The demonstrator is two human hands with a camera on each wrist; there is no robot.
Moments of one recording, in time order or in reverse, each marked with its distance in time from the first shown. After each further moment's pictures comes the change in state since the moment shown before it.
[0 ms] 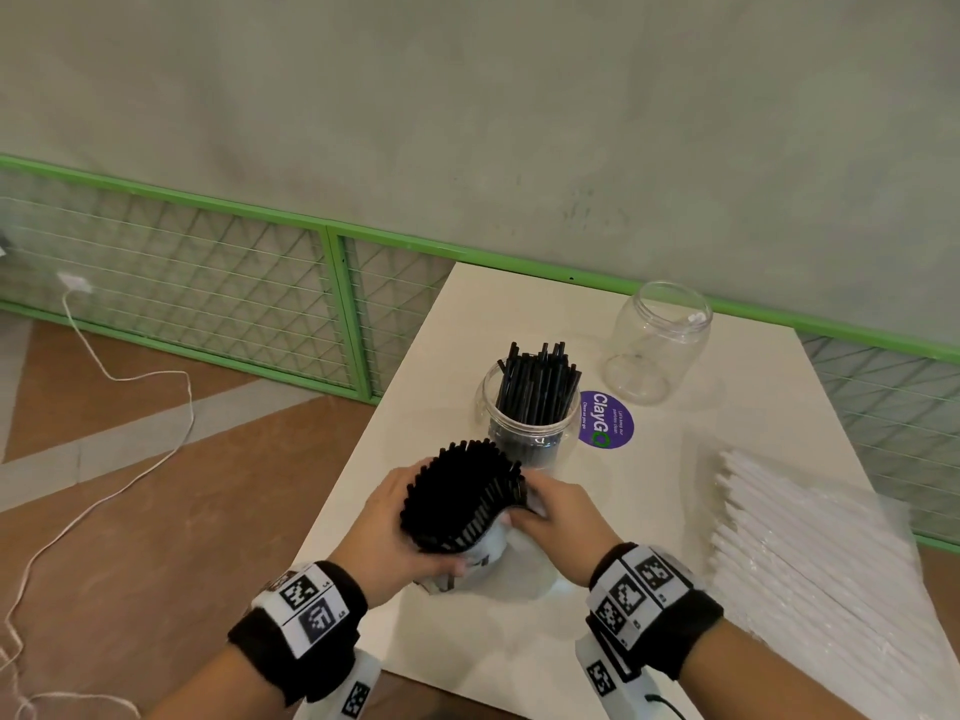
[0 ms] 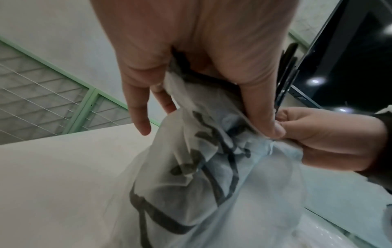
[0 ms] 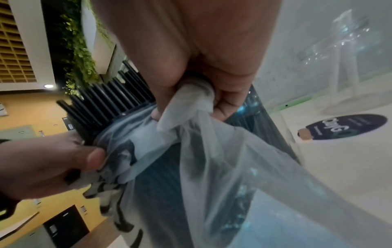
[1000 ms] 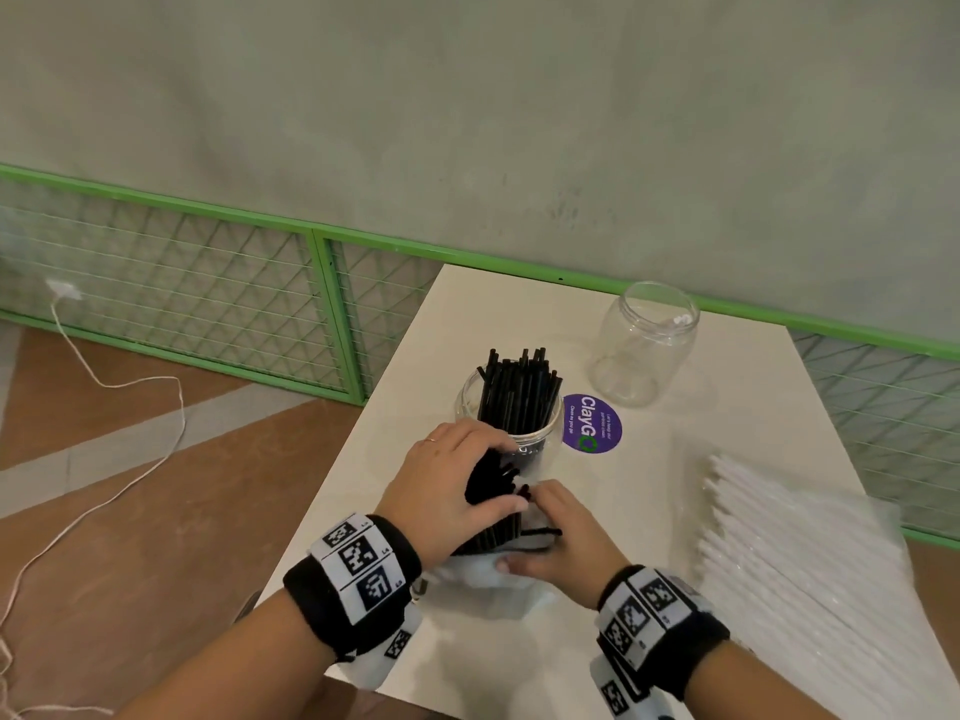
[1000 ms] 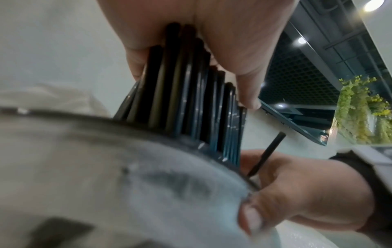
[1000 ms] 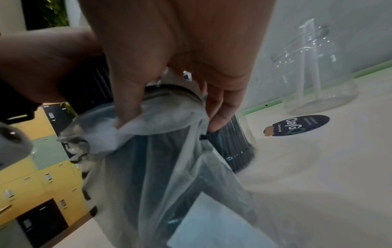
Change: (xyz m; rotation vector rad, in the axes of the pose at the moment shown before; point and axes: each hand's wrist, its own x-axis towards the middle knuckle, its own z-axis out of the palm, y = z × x) left_hand 0.043 0.075 0.025 0.442 0.034 0.394; right_hand -0.012 0.044 -0.010 0.068 0.000 -0.033
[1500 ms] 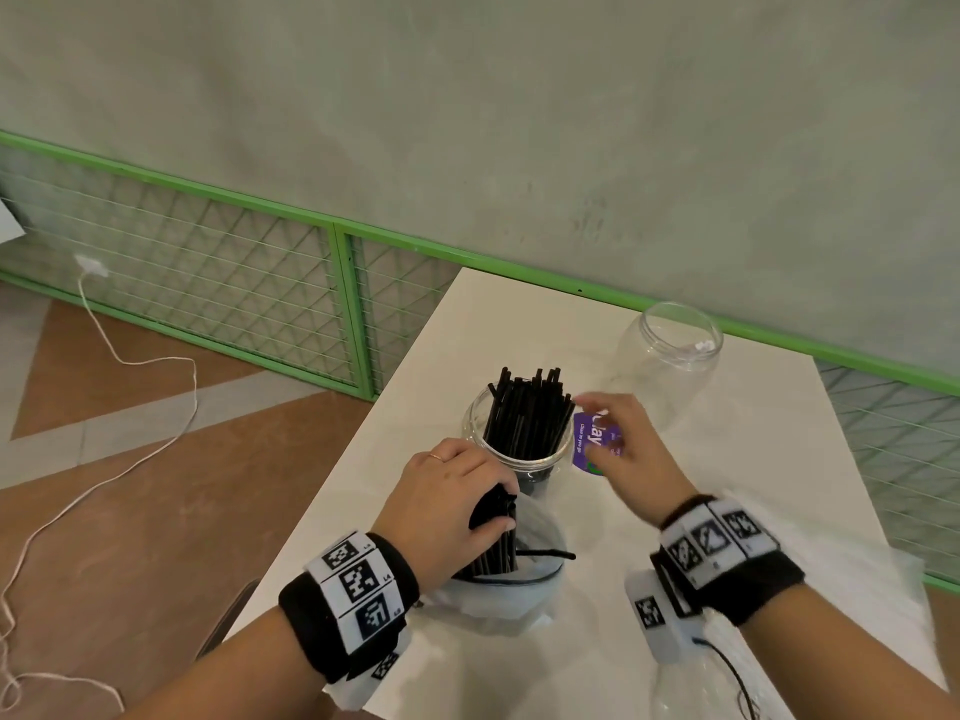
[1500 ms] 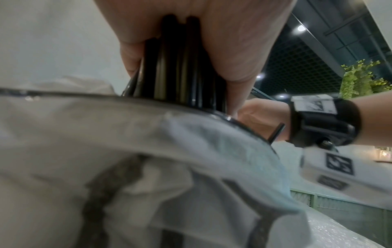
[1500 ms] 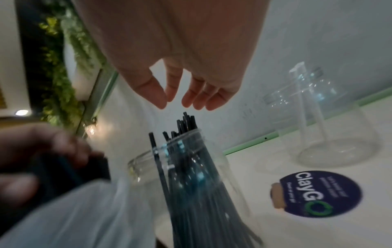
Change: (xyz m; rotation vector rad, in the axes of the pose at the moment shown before) left_hand 0.002 -0.008 0.009 0.203 -0.018 -0.007; right_hand 0.056 -0.021 -0.094 -0.036 0.215 -0.058
